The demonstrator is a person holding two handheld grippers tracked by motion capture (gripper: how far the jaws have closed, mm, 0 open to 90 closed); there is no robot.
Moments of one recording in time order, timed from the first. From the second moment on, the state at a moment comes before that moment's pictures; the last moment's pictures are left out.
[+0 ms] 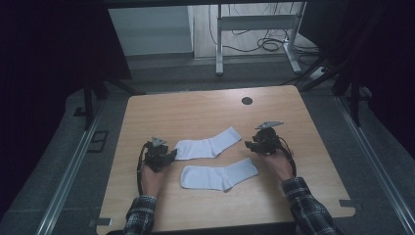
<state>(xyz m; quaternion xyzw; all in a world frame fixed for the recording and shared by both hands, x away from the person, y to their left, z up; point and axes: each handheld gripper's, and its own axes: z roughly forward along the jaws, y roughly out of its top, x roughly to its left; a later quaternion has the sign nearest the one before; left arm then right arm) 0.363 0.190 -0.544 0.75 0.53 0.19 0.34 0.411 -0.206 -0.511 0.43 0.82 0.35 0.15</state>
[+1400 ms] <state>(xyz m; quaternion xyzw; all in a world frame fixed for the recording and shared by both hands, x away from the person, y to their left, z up) 0.353 0.177 -0.521 0.77 0.48 0.18 0.38 0.410 -0.183 -0.501 0.40 0.82 0.37 0.15</state>
